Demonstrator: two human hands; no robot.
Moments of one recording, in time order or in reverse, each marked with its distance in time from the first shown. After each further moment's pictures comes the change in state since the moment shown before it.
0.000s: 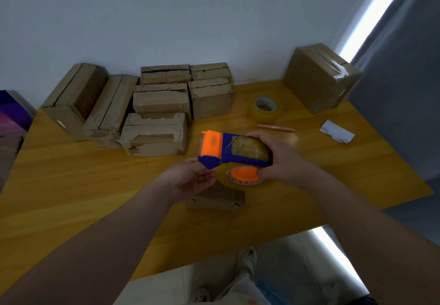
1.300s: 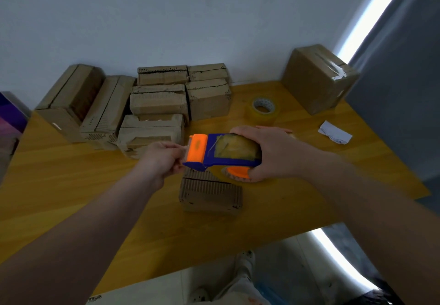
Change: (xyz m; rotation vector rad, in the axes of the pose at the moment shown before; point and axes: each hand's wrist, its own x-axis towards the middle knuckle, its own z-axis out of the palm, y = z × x) left_hand -0.022 0.039 -0.001 0.415 0.437 0.281; right_hand 0.015 -0.034 -0.017 -0.486 -0.134 -0.083
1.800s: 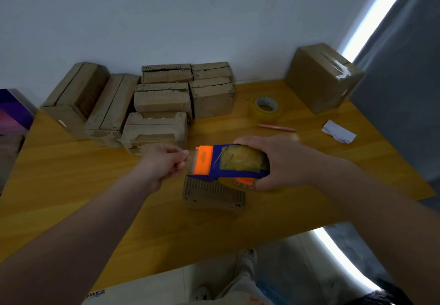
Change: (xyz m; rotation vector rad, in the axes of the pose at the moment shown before) left_hand -0.002 -0.011 -0.015 0.051 -0.117 0.013; right_hand -0.014 -0.004 0.004 -0.049 -0.077 -0.026
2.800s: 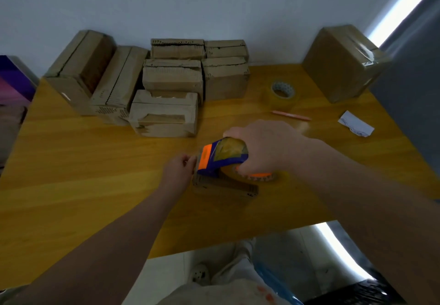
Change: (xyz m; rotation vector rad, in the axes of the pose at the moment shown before) left_hand 0.045 -0.095 0.018 0.513 0.237 0.167; right_hand 0.057 -0.037 0.018 -0.394 -0.107 0.067
